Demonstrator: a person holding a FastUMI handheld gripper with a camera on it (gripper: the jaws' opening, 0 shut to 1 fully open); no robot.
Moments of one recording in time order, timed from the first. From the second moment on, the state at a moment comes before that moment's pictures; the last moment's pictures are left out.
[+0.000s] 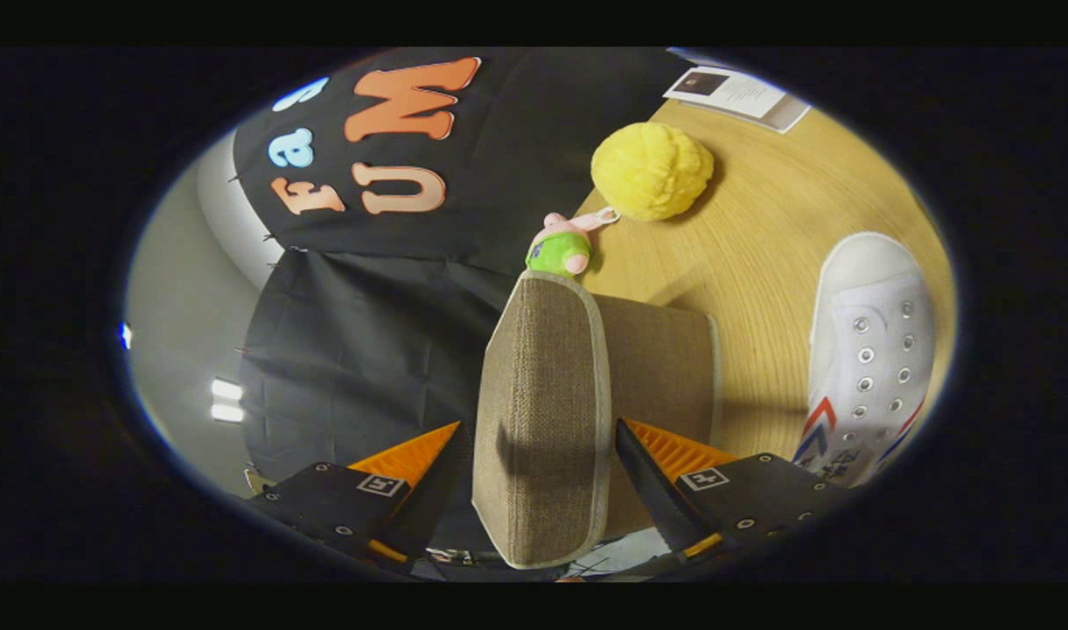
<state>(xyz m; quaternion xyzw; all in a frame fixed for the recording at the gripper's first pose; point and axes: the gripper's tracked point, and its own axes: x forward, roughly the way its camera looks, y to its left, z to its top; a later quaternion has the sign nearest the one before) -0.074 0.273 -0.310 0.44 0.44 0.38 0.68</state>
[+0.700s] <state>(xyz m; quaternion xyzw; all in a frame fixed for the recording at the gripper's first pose) -0.071 0.259 -0.263 0.50 0.40 0.38 0.67</state>
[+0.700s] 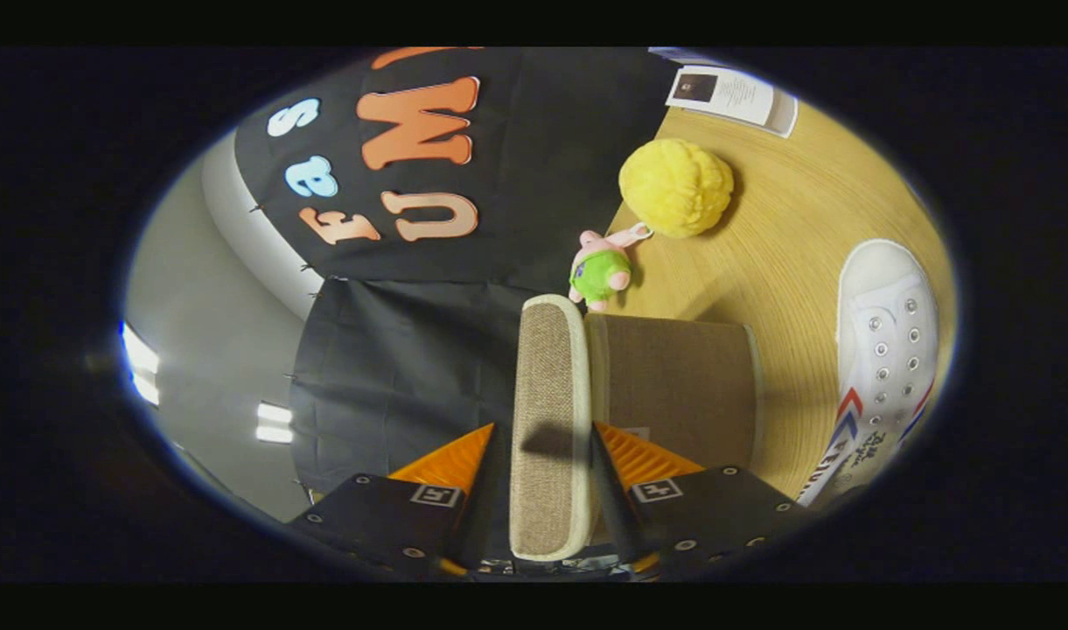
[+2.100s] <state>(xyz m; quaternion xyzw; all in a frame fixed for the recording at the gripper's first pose) -0.101 0.375 -0.146 0.46 0.29 0.36 0.76</state>
